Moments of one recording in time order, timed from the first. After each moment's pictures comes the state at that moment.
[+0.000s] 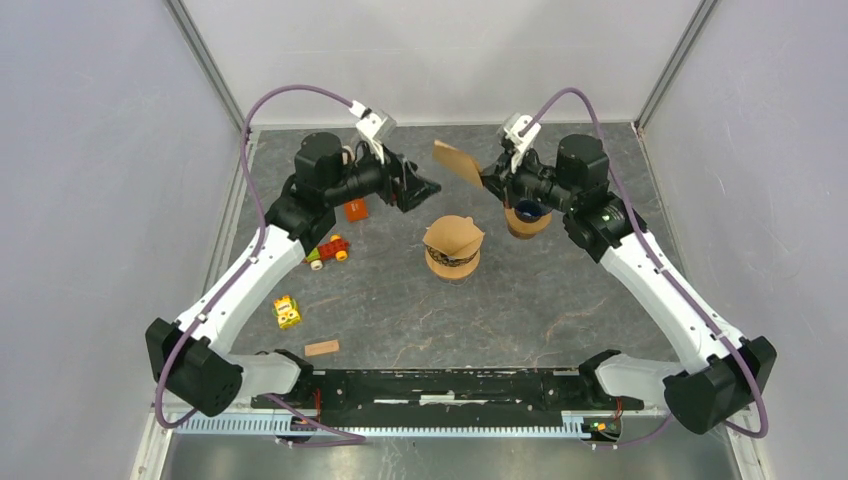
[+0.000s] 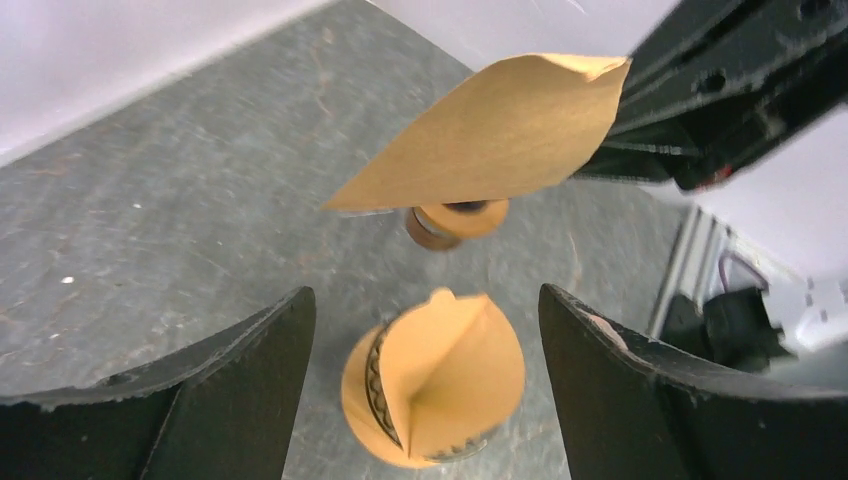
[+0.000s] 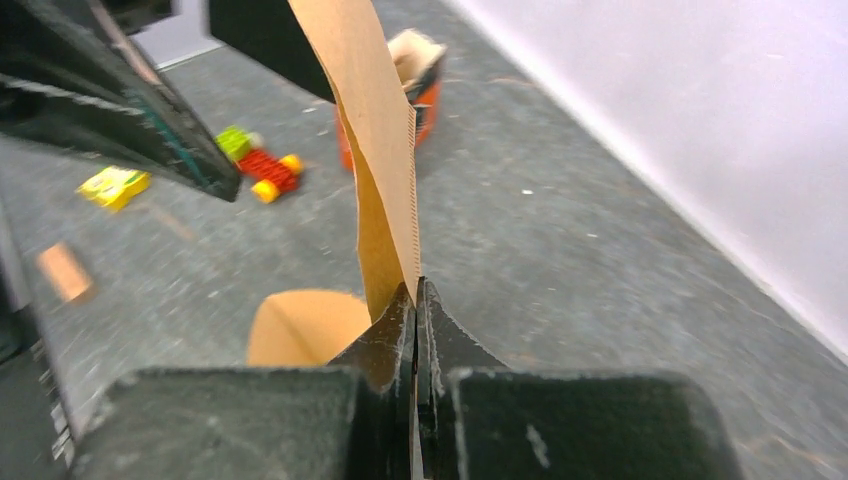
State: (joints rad) left arm -0.48 1.26 1.17 -0.08 0.60 -0.17; right arm 0.45 1.19 1.18 -0.20 -0.55 -0.18
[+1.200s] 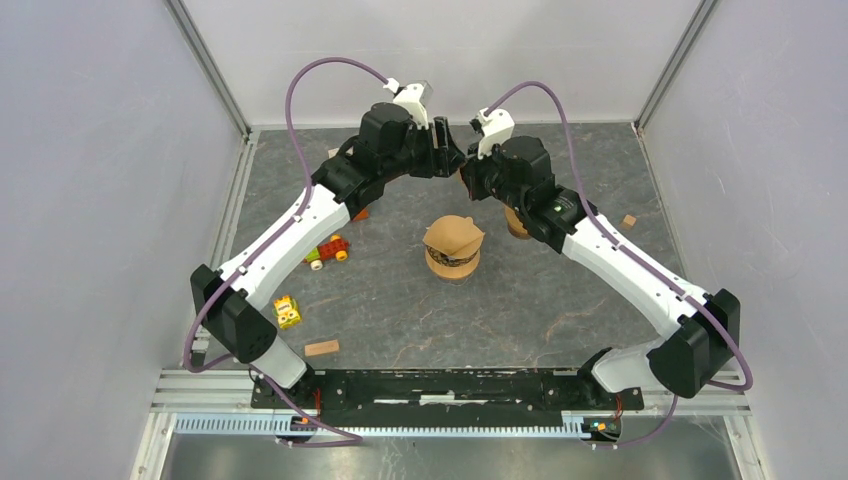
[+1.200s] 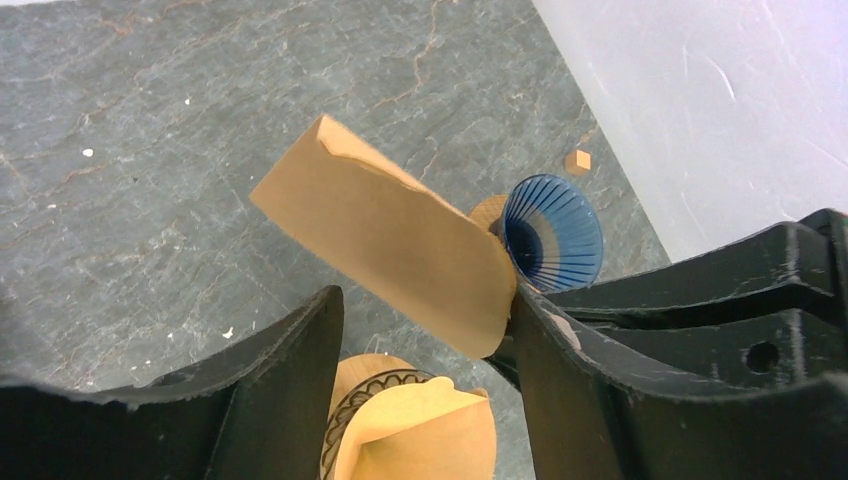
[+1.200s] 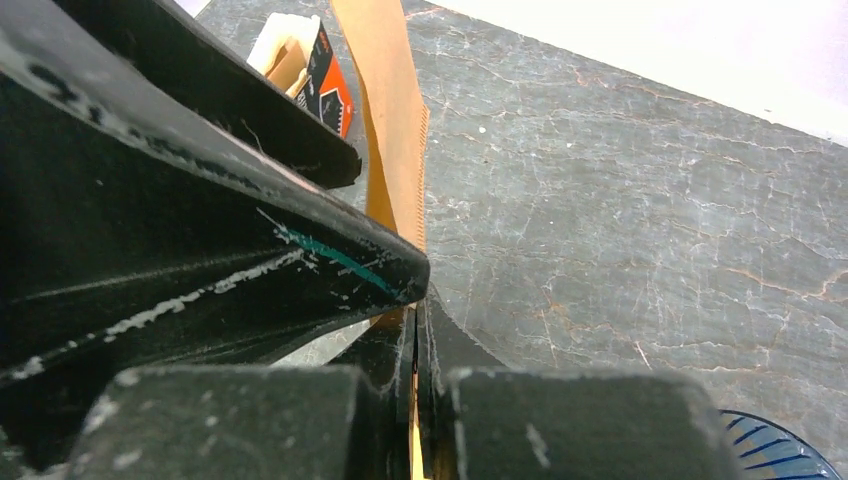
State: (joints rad) left arm -0.66 1.58 1.63 -0.40 0.04 -0.45; right arm 0.65 1.39 1.28 -0.19 0.07 0.13
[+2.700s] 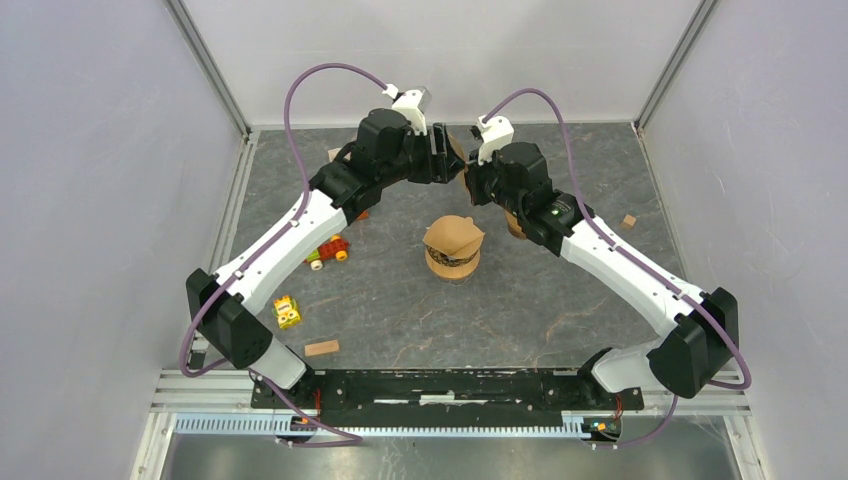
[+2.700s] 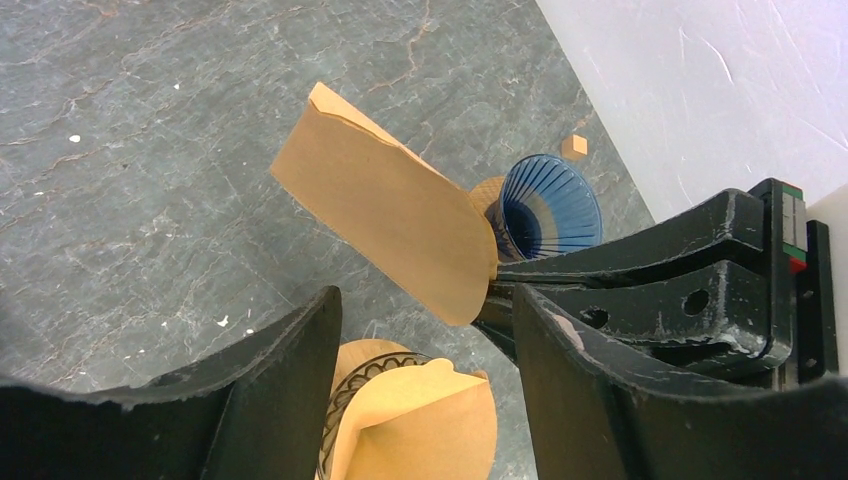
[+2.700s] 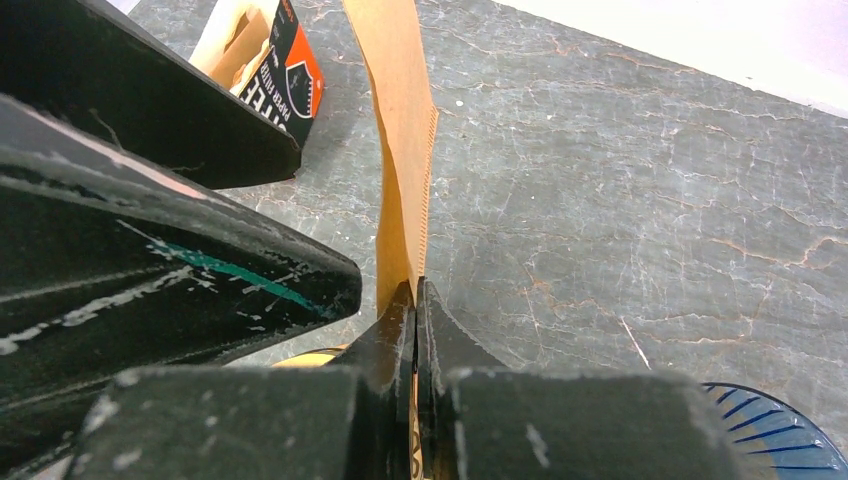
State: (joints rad) left arm -0.67 1.55 1.57 -0.39 0.05 -0.44; right arm 0.65 1.39 1.24 -0.19 0.11 0.12
